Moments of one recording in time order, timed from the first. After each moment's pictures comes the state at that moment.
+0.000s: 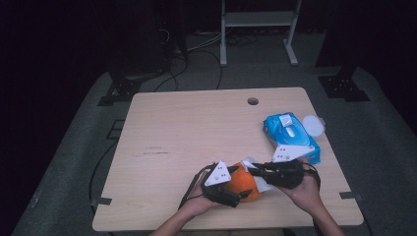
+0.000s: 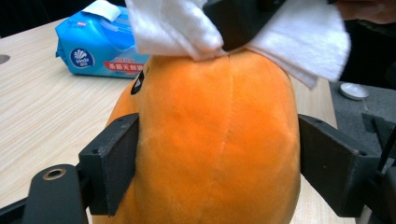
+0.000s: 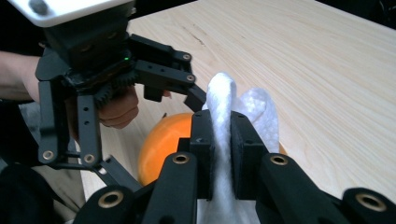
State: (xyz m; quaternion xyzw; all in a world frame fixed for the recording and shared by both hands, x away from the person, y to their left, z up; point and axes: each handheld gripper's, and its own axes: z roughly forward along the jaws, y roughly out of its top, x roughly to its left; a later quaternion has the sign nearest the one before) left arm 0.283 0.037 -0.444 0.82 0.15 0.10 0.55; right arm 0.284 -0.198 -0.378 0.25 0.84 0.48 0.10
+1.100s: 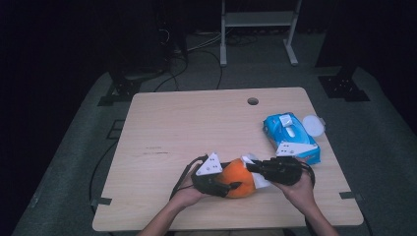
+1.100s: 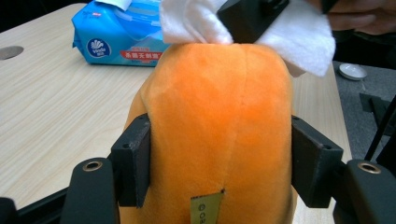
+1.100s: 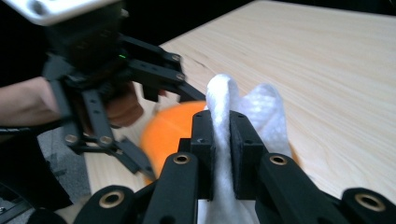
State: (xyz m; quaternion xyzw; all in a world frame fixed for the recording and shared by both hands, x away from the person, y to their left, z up) left arm 0.300 0.059 -0.424 0.84 0.15 0.09 0.51; right arm 0.295 -0.200 -0.392 0.30 0.79 0.54 0.05
